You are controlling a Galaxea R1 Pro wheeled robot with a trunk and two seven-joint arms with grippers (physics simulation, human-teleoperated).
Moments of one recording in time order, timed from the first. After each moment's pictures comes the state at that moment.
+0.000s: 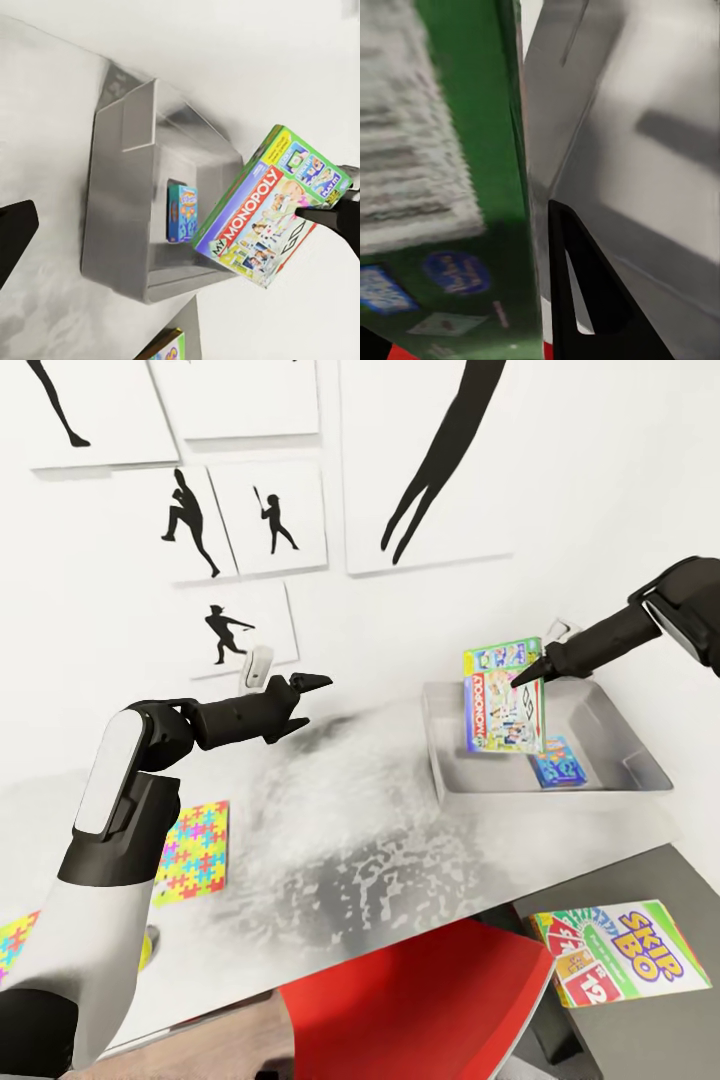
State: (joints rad) left arm -0.95 0.07 -0.16 -1.60 1.80 0.82 0.78; right arm -1.82 -0.46 0.93 -0.39 -0.18 1.04 1.39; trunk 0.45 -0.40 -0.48
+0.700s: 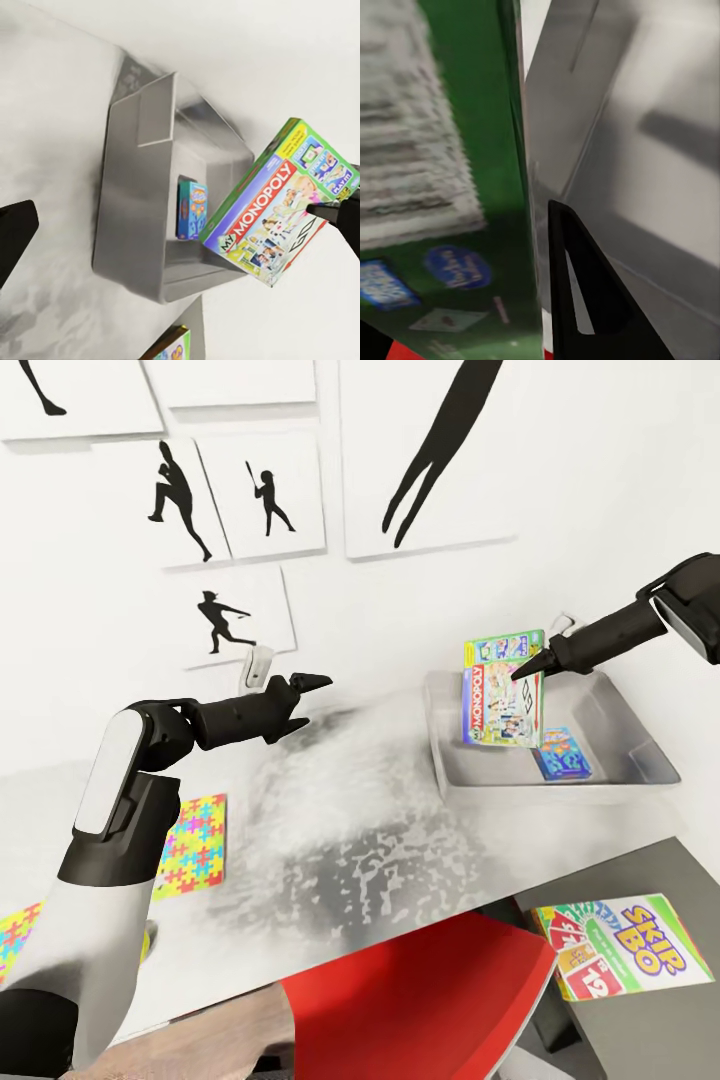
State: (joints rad) left arm -0.95 0.07 -0.16 -1.60 1.80 0.82 0.78; right arm -1.83 -0.47 0.93 -0.39 -0.24 1.04 1.40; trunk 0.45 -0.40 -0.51
